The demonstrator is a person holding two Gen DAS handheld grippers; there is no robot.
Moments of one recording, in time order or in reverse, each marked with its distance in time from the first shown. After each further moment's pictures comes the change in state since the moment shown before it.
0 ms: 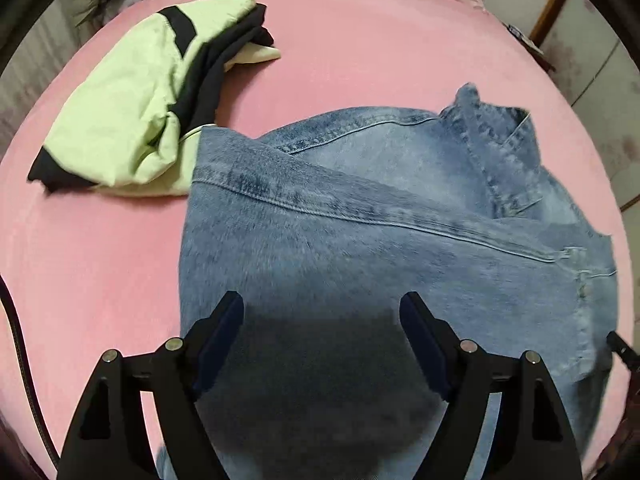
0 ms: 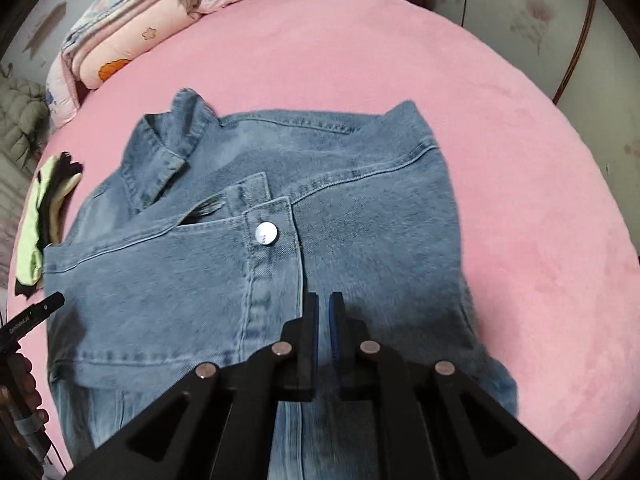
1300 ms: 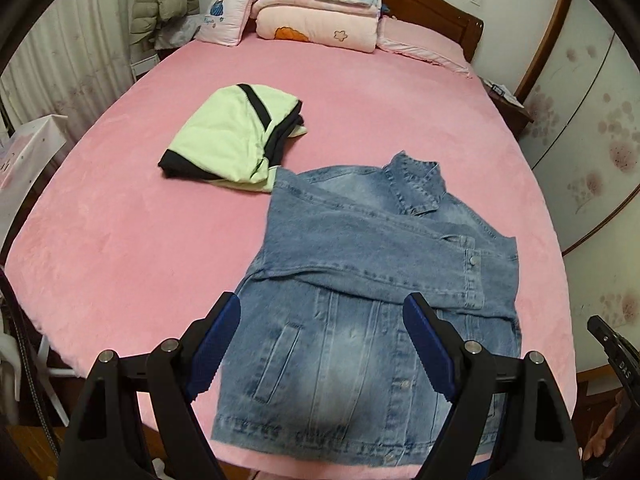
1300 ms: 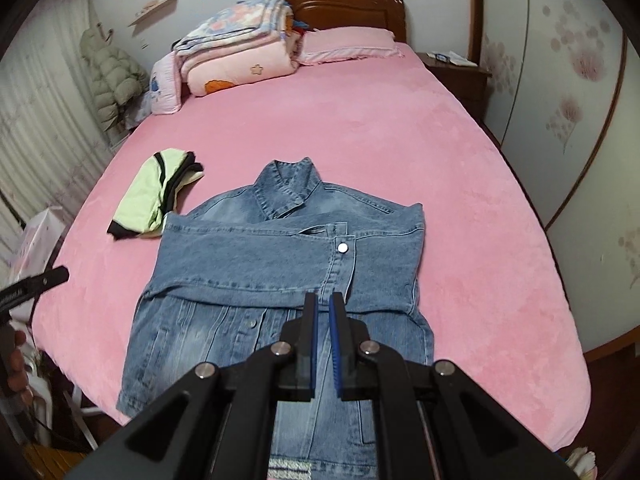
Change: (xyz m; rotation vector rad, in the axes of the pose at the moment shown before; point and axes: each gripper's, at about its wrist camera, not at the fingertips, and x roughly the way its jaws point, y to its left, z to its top) left arm -0.285 -0.006 -0.123 -0.077 -0.175 0.011; right arm -0.249 0.006 -0.059 -0.268 -0.182 0.129
